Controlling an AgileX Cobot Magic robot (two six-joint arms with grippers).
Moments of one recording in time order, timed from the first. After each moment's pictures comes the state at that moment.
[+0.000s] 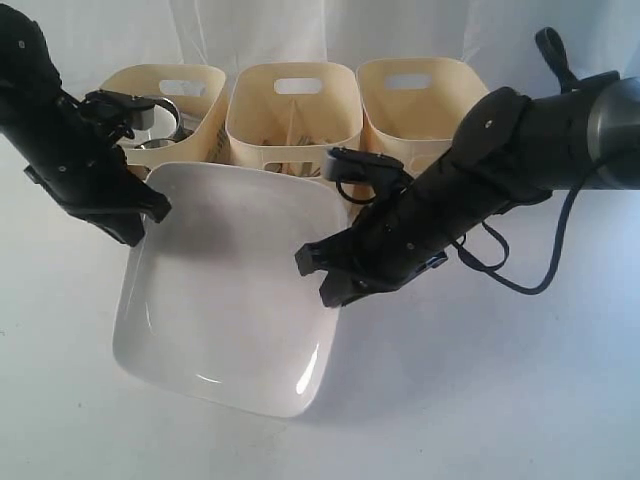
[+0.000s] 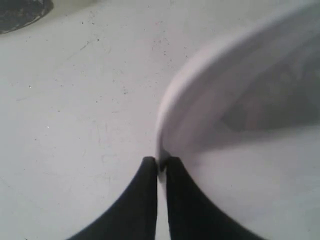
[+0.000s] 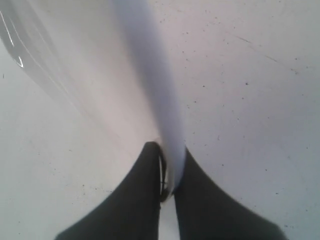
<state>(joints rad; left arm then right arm) -0.31 1.77 -1.37 -0.21 0.96 0.33 0.48 1.80 -1.14 0.75 0.69 -0.50</state>
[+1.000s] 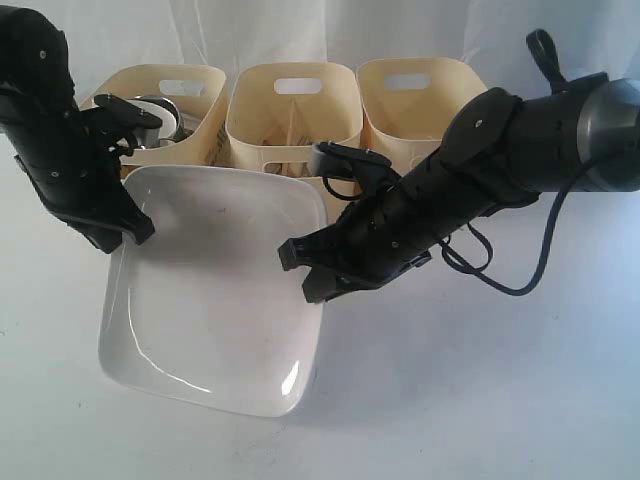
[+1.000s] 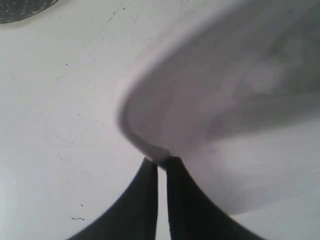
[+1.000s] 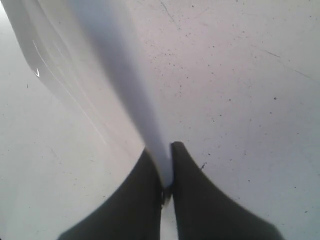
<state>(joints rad) -0.36 1.76 -1.37 0.02 1.02 0.30 0.50 1.80 -1.14 0.81 0.67 -0.53</state>
